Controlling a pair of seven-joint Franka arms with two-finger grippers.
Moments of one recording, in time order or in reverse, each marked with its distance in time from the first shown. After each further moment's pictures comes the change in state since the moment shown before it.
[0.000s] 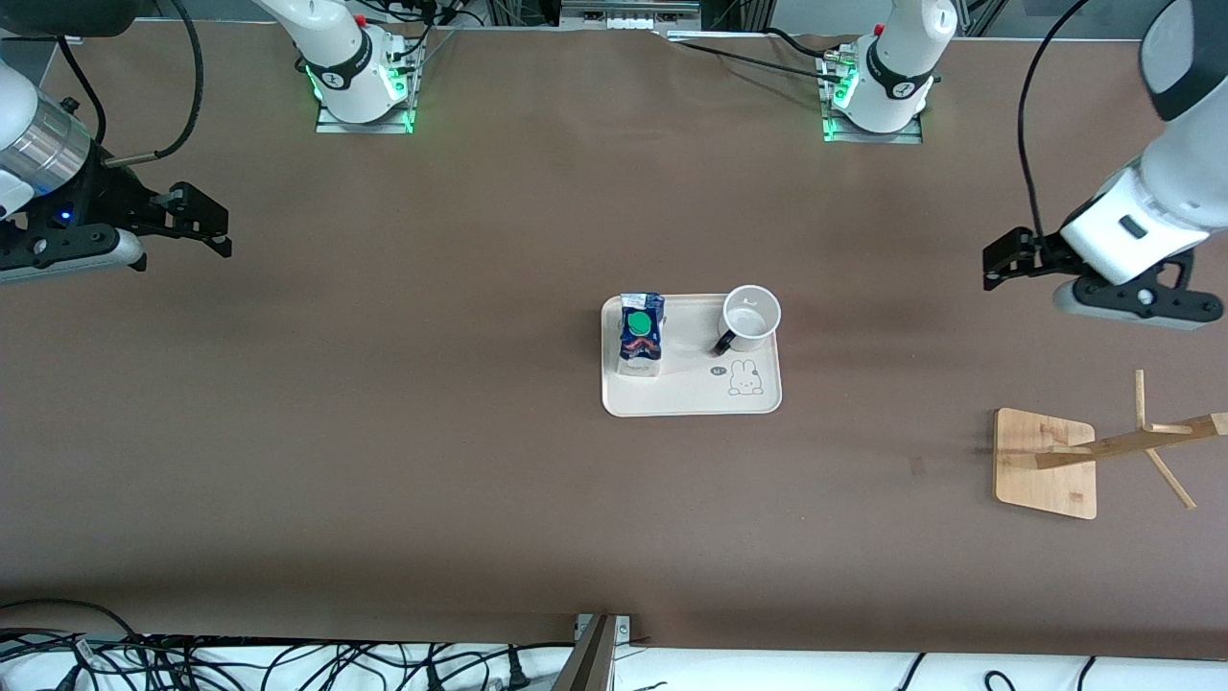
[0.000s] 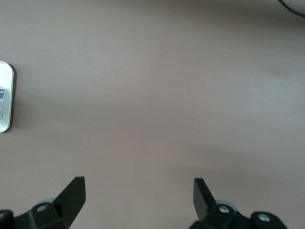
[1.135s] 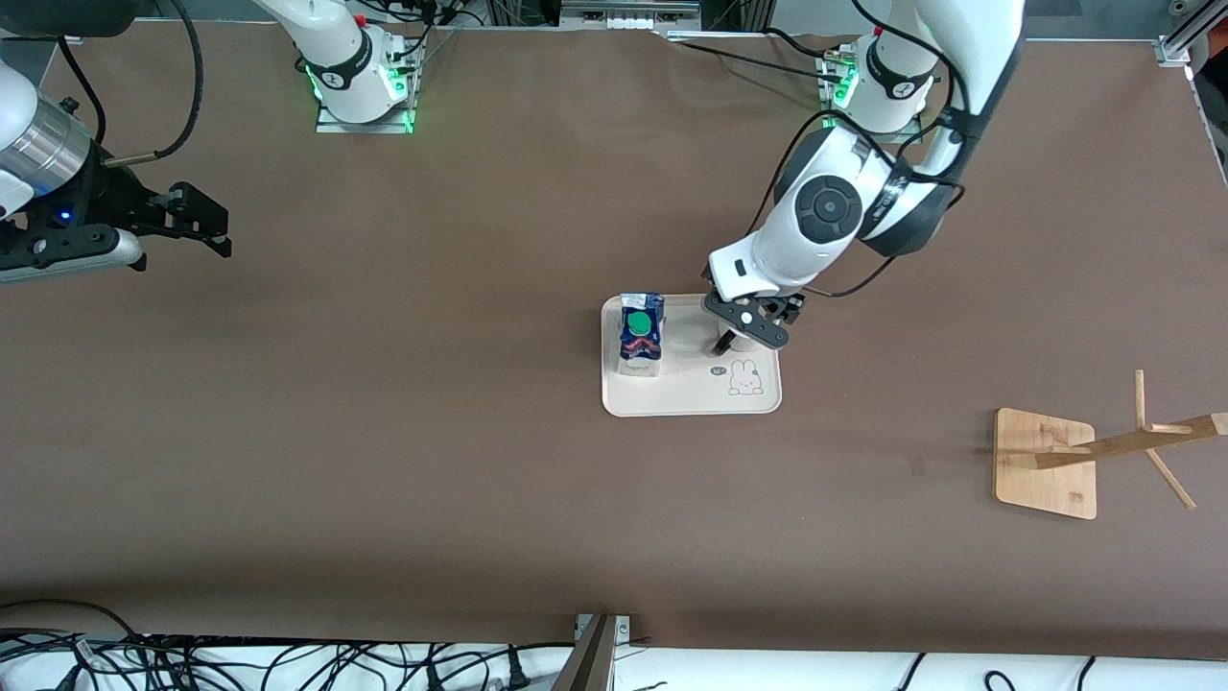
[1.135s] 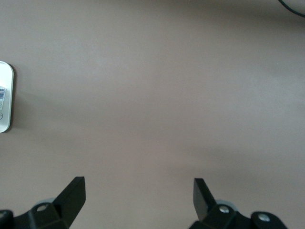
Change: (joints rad) left arm -0.220 0.231 -0.225 -0.401 -0.053 0.627 -0.010; right arm 0.000 0.000 0.000 0.000 0.000 0.000 0.000
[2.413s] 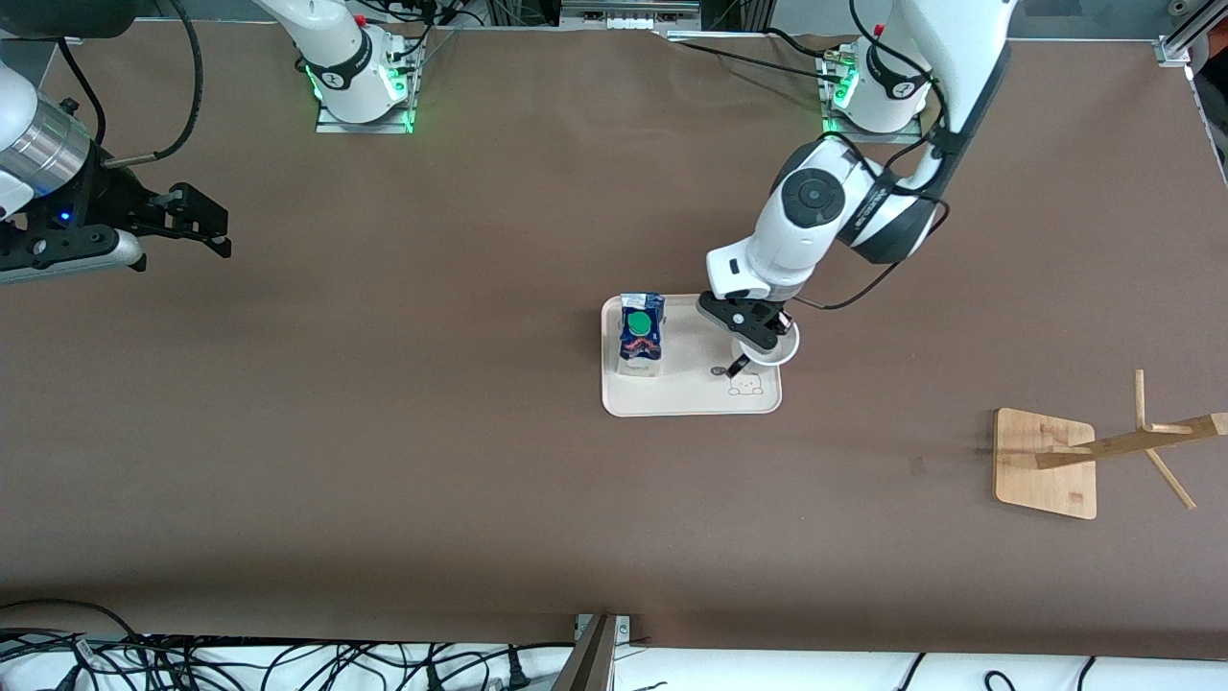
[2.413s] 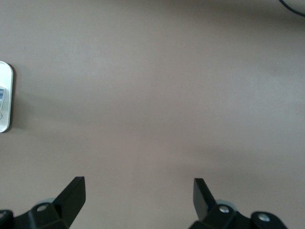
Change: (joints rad) left arm 0.012 0.001 0.014 -0.012 0.172 0.147 -0.017; right arm -0.001 0.004 -0.001 -0.001 0.000 0.000 -0.001
